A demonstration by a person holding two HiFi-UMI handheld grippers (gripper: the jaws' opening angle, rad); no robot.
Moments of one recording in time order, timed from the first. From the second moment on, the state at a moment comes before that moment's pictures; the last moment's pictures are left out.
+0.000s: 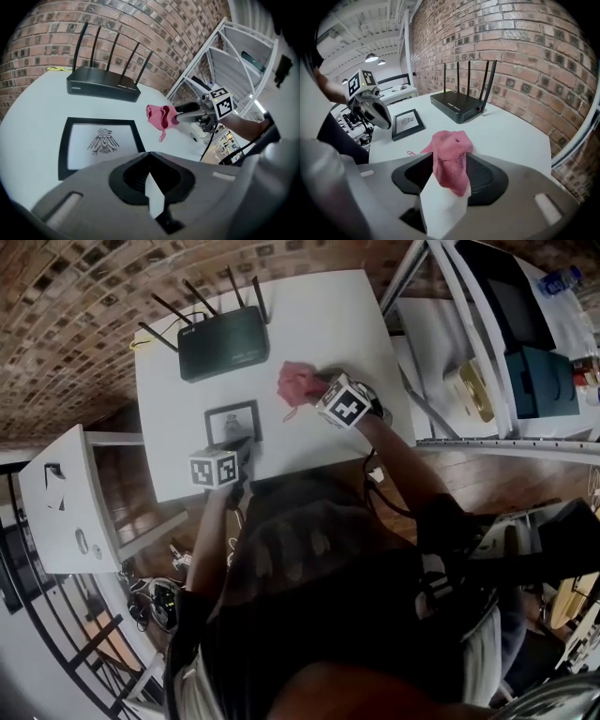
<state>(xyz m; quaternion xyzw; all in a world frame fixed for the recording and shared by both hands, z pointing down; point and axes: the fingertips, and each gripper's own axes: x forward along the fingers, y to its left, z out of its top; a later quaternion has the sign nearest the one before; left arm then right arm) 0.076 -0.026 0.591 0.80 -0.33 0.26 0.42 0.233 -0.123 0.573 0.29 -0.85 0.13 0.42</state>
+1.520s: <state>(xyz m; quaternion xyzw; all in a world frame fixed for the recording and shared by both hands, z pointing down) 0.086 0.037 0.527 0.82 -0.33 0.09 0.46 0.228 -0.038 0.573 0.26 -0.84 0.25 0.41</state>
